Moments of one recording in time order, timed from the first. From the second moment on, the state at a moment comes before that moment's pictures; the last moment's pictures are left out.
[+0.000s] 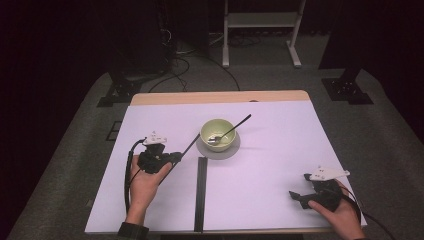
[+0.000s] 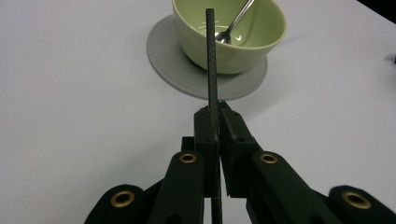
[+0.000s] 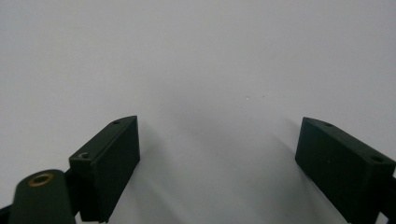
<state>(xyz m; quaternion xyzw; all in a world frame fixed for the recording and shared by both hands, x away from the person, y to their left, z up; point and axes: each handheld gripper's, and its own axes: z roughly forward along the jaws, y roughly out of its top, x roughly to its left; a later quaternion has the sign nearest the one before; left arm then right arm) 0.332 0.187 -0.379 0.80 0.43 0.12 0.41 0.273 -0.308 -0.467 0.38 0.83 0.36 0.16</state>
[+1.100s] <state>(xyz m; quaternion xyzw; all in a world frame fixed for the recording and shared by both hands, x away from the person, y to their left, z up) 0.376 0.138 -0.357 0.78 0.44 0.12 0.42 0.273 -0.309 -0.466 0.38 0.83 0.36 0.16</state>
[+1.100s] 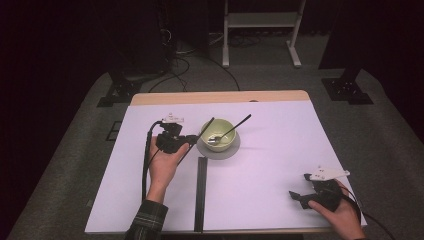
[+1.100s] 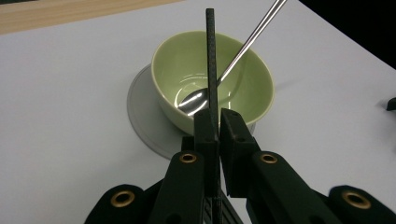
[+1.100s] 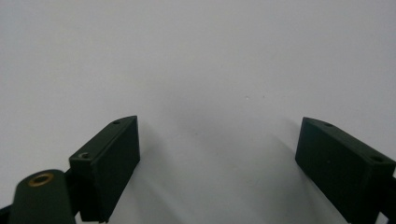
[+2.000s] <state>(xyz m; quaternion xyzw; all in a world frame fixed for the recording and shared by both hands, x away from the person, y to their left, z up) 0.417 0.102 -0.367 0.77 0.47 0.11 0.42 0.273 -0.308 -0.467 0.38 0.83 0.36 0.16</state>
